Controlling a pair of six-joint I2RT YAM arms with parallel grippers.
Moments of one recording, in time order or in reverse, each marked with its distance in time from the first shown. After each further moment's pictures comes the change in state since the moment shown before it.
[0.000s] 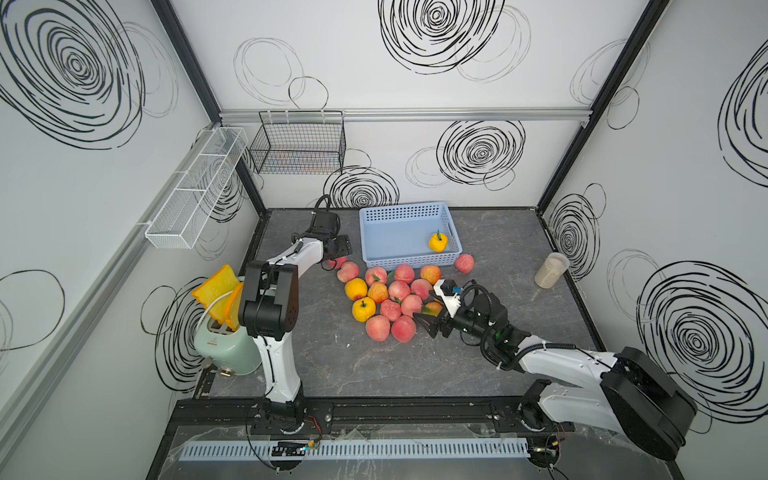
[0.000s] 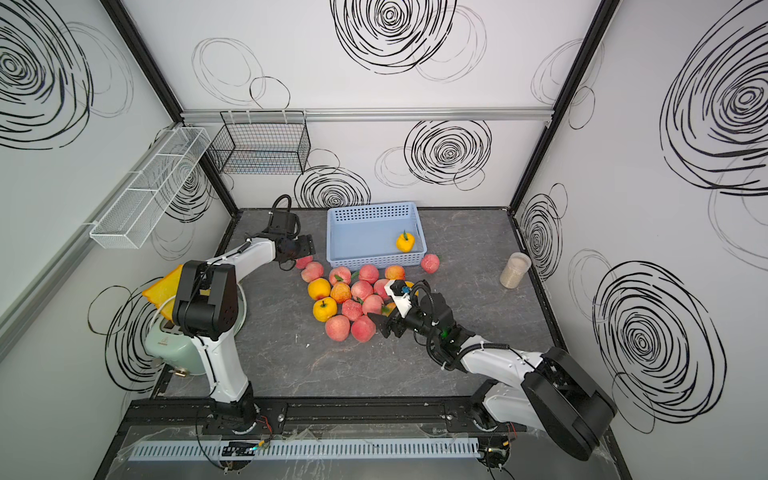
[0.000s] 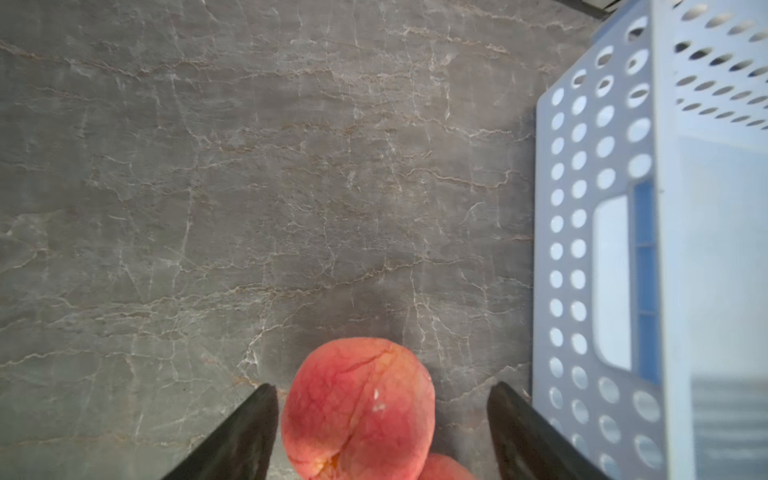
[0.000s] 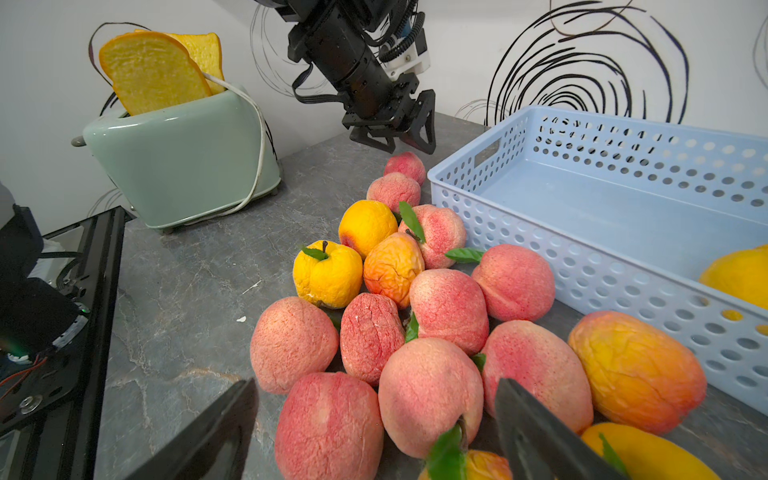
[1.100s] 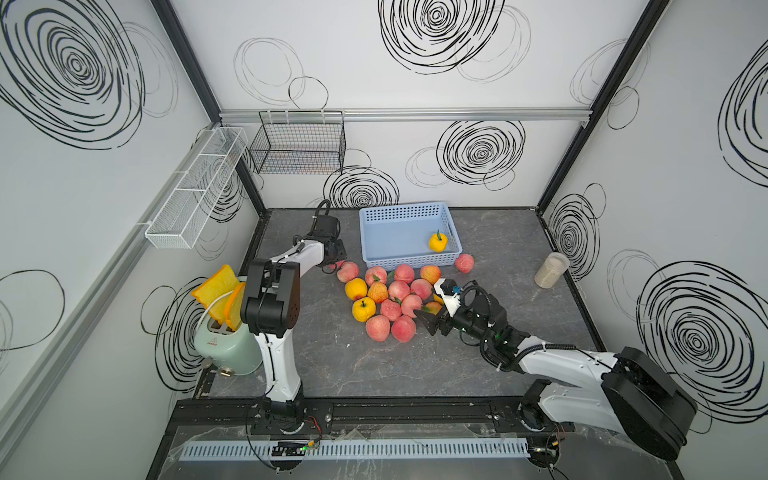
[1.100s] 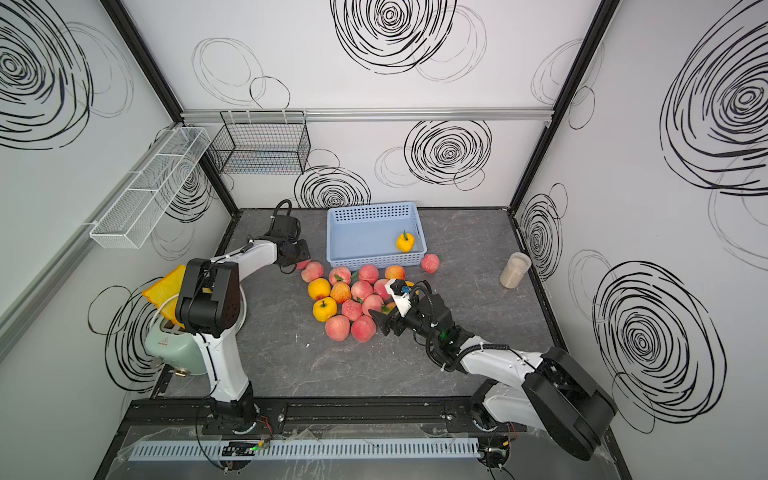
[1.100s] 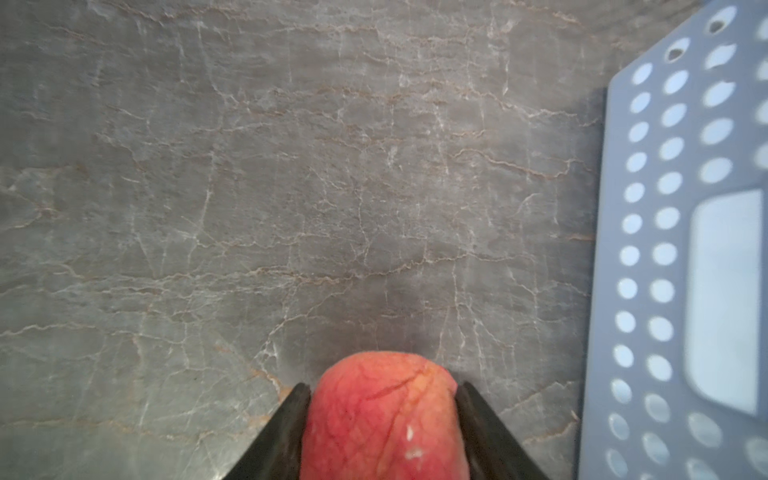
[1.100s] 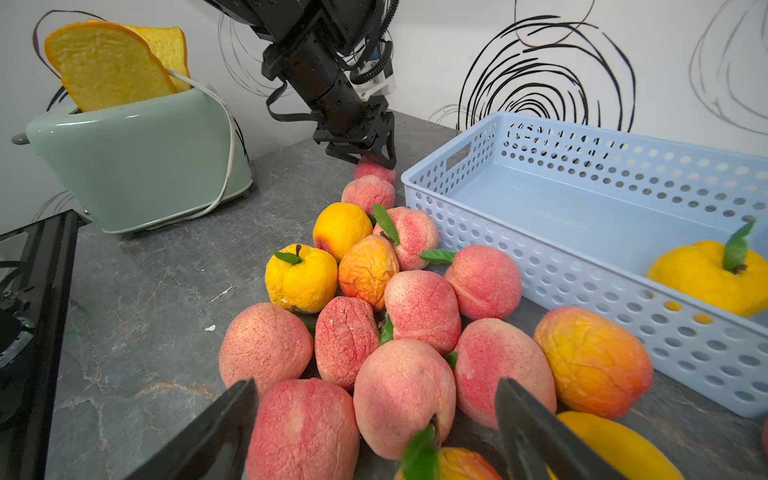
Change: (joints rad) left arm 0.005 -0.019 -0.047 0.008 -0.040 -0.043; right arm 0.019 -0.003 0.000 0.000 0.110 -0.013
